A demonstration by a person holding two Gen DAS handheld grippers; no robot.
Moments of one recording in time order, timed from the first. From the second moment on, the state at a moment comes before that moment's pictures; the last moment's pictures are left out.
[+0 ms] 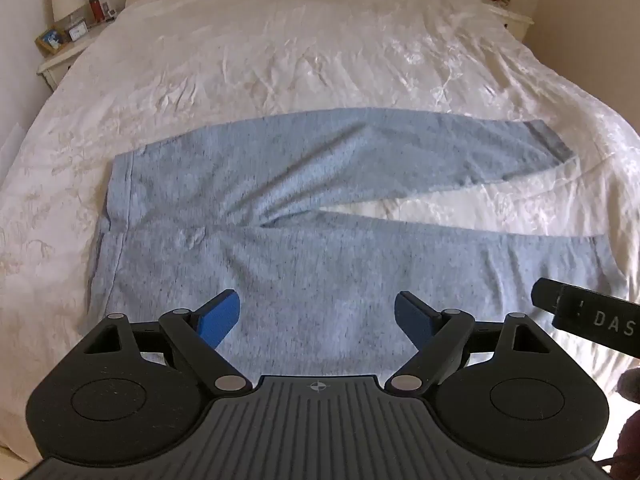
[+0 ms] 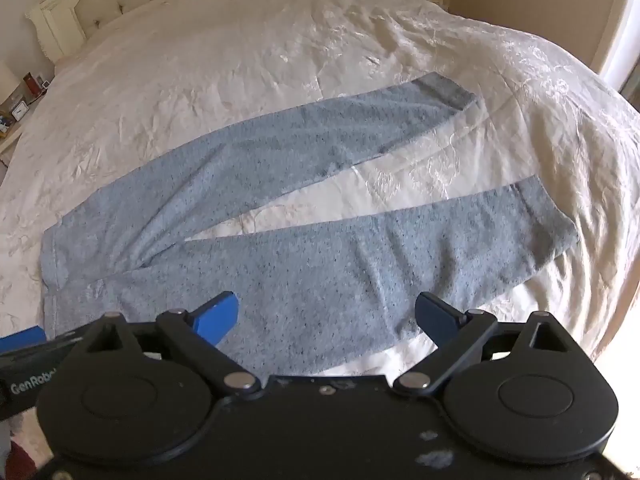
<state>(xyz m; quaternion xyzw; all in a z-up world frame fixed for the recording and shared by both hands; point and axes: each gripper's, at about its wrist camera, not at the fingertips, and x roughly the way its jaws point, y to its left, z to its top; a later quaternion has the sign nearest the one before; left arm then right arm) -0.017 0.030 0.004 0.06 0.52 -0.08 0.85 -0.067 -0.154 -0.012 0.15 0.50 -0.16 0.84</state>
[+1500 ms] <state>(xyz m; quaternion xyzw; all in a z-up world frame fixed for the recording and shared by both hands) 0.049 -0.011 -0.040 0.06 0.58 -0.06 0.81 -0.011 -0.280 -0.069 0.16 0.54 -0.19 0.80</state>
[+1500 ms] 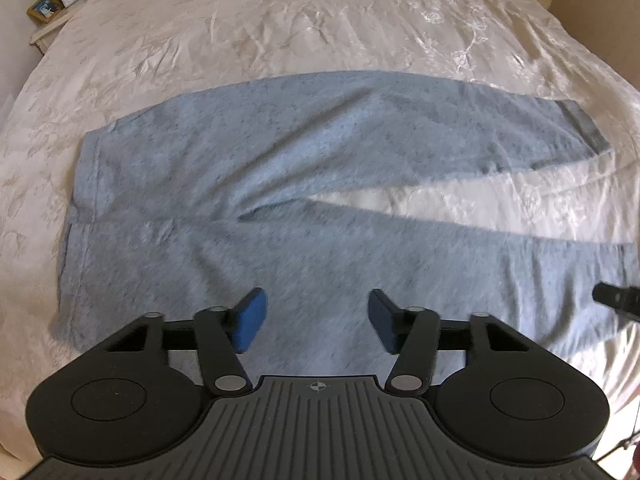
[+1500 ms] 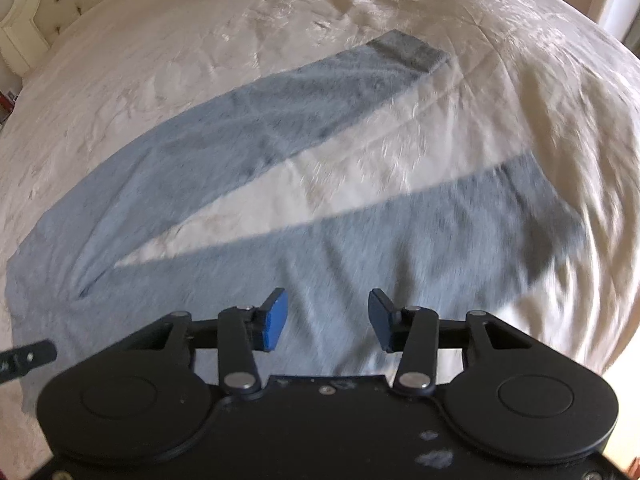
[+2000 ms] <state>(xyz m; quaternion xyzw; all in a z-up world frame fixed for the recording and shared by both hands) 0.146 -0.058 -0.040 0.04 0.56 0.00 0.83 0.184 -0.379 -0.130 0.19 0.56 -0.15 0.79</state>
